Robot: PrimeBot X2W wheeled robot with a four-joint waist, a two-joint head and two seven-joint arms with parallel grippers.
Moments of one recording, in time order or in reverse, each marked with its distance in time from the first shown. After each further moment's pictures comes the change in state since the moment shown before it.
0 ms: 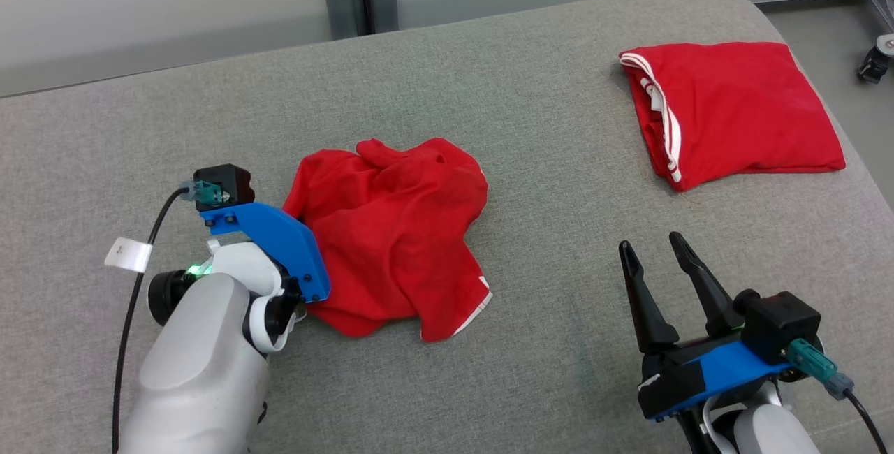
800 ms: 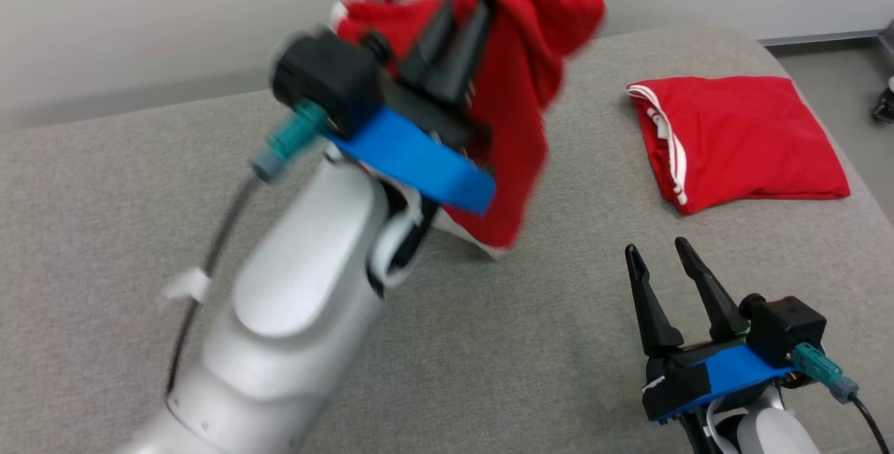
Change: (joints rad) left arm -0.210 -0.076 -0.277 -0.427 0.011 -0.162 -0.645; right arm 0.004 0.000 -0.011 0.020 0.015 0.000 -0.009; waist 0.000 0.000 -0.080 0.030
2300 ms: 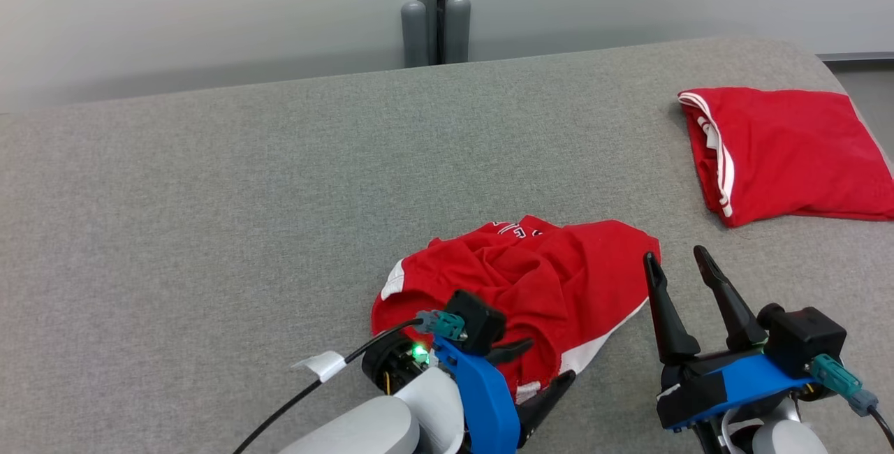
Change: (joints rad) left arm 0.313 0.207 -0.515 -0.163 -0.359 0.087 0.525; right arm 0.042 0.001 -0.039 -0.040 -0.002 0.000 0.009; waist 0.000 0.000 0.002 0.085
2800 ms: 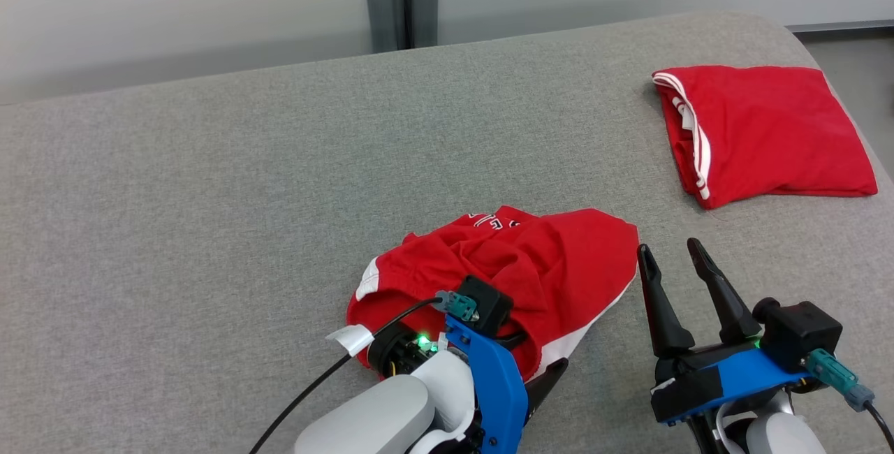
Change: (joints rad) left arm -0.050 -0.111 -0.012 0.218 -0.021 -0.021 0.017; right arm -0.021 0.000 0.017 0.011 0.013 0.000 -0.016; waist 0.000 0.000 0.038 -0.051
